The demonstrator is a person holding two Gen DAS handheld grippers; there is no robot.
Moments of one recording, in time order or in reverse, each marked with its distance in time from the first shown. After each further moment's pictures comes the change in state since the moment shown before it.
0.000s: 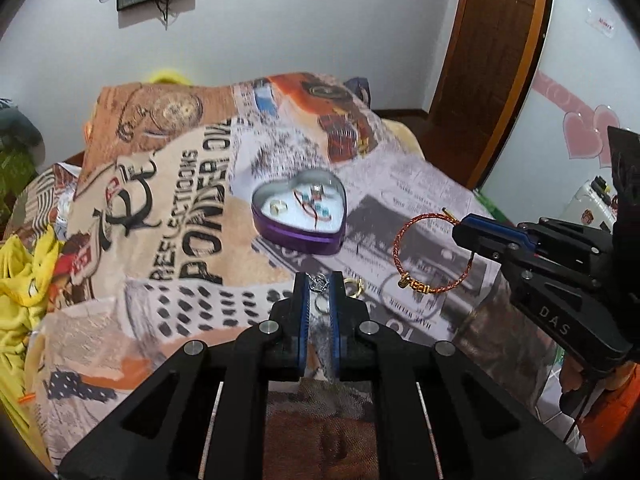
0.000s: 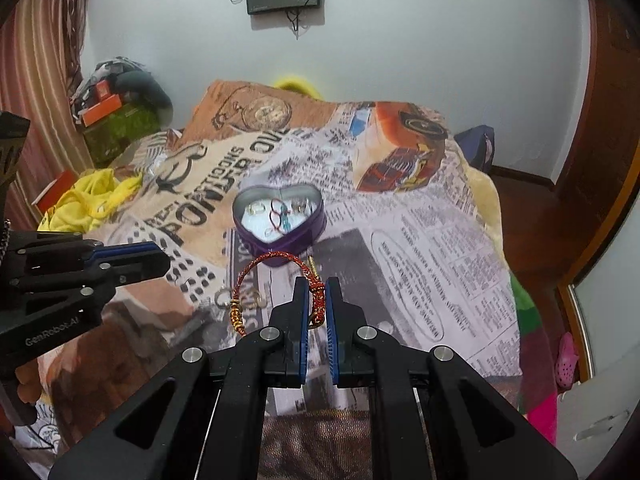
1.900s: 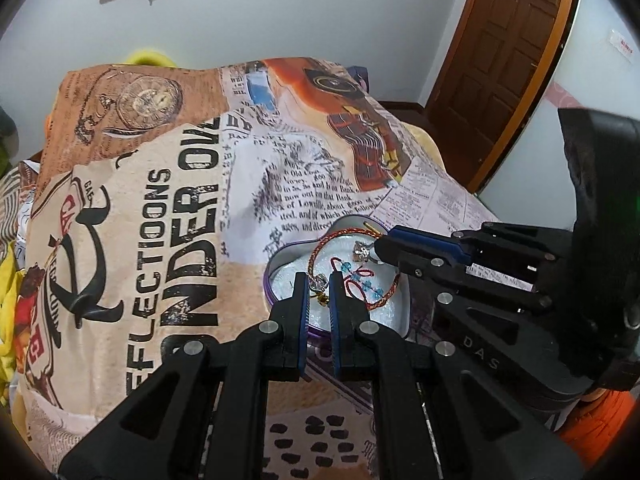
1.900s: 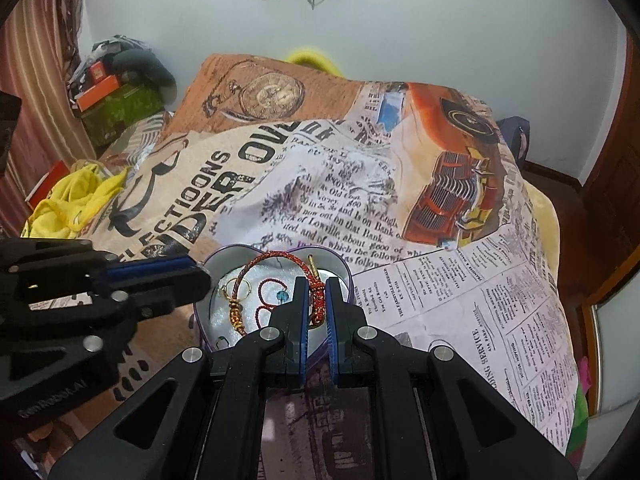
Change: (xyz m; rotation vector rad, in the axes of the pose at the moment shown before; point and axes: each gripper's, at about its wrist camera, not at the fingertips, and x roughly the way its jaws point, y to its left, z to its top) left arm 0.105 0.046 0.063 -0.028 0.073 -0.079; right arm 0.115 0.005 0.064 -0.038 0.116 0.066
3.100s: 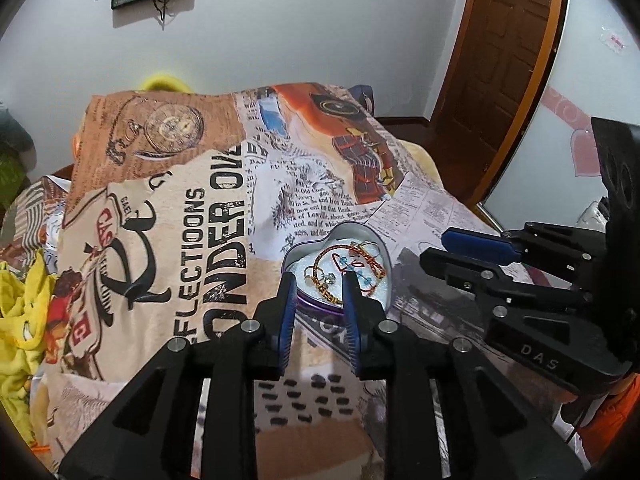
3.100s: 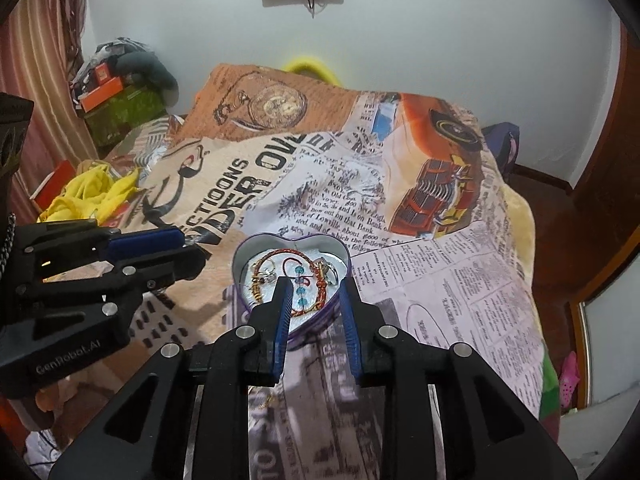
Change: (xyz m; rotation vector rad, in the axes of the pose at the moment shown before) left arm -0.065 -0.011 -0.011 0.021 -0.073 0.055; right arm -0.058 0.014 -0.005 -0.004 -0.014 -0.029
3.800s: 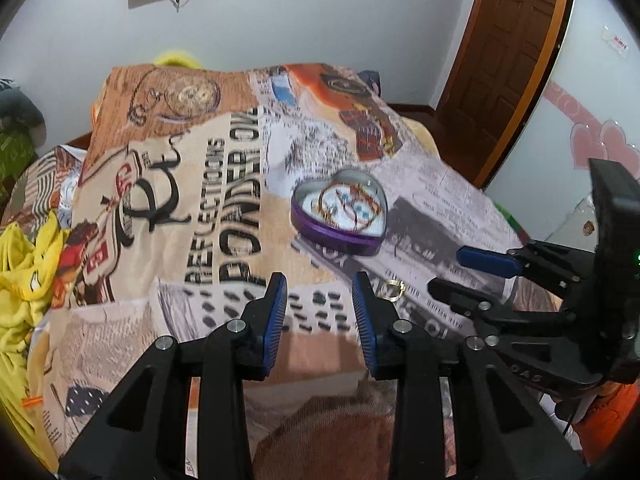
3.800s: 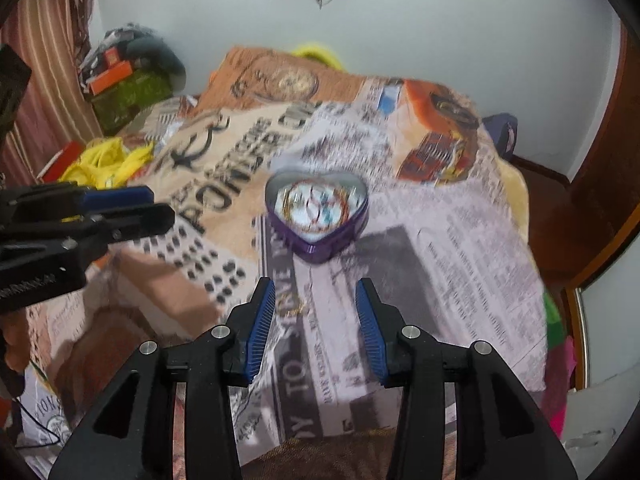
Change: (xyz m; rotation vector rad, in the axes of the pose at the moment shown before) left arm -0.030 0.001 -0.051 -0.039 0.067 0.013; right arm -0.015 0.020 -0.055 -0.018 0.054 -0.001
